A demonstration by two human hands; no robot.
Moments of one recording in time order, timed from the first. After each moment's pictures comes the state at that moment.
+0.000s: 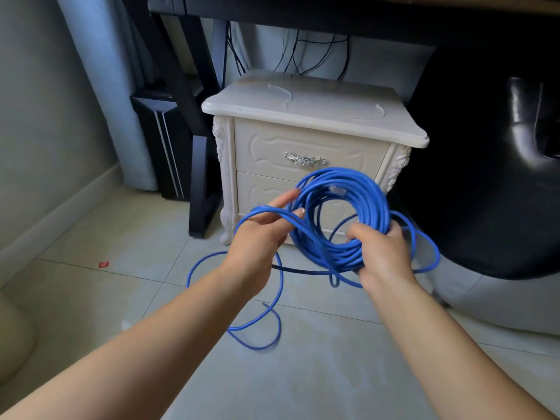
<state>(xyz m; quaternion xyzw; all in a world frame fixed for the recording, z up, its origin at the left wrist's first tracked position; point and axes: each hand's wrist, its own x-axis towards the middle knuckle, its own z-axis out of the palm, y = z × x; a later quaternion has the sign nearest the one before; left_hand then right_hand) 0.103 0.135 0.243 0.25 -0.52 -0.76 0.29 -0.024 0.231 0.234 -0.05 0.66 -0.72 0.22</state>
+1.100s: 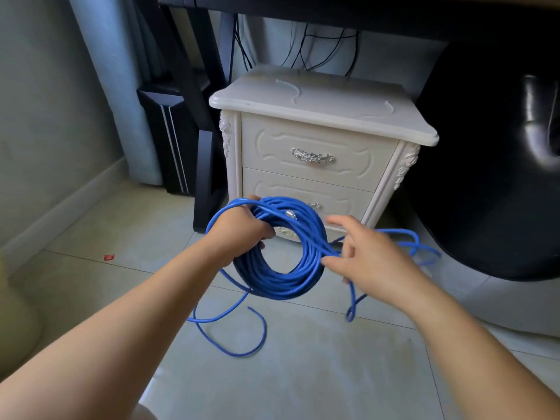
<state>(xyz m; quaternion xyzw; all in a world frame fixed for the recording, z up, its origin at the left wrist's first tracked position) 0.122 0.074 0.233 0.42 -0.72 -0.53 0.15 -0.011 0.250 0.254 -0.44 0.86 -0.21 0.15</state>
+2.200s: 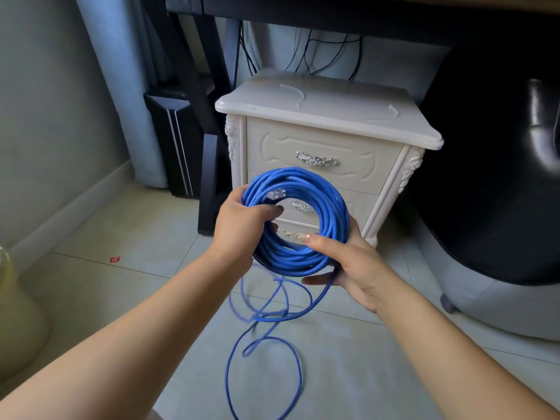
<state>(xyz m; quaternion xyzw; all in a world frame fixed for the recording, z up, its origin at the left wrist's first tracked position) 0.120 0.094 0.243 0.38 -0.53 -0.66 0.37 0.013 0.226 0.242 -0.25 0.62 -0.60 0.44</state>
